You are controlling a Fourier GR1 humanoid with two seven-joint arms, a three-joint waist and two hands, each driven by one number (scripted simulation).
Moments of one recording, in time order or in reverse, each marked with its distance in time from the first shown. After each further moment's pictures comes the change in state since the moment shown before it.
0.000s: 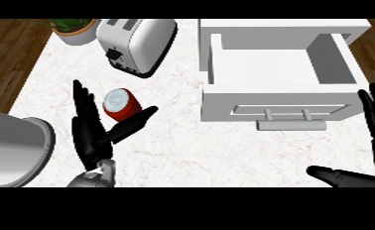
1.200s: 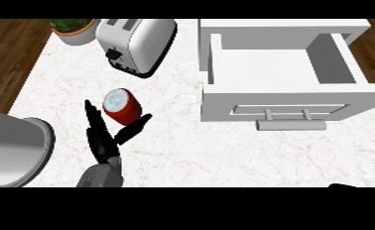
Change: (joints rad) left arm -0.090 0.000 0.152 0.601 0.550 -0.060 -0.670; right arm 0.033 0.007 -0.075 -0.123 -0.035 0.053 0.094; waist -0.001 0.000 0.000
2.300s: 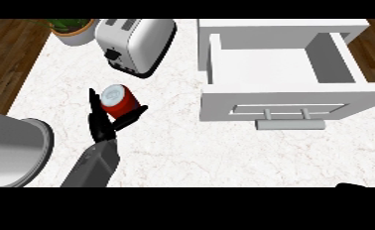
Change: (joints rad) left arm -0.292 0.058 0.196 0.527 0.105 -0.282 -0.239; right arm -0.035 -0.001 -0.049 -0.007 -0.012 0.040 0.028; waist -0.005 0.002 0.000
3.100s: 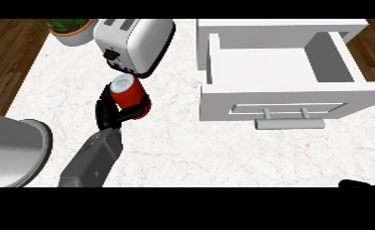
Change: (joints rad) left arm -0.160 0.015 0.048 0.207 -0.017 -0.223 -0.119; right arm -0.021 -0.006 -0.020 -0.002 0.012 0.000 0.007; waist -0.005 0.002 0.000
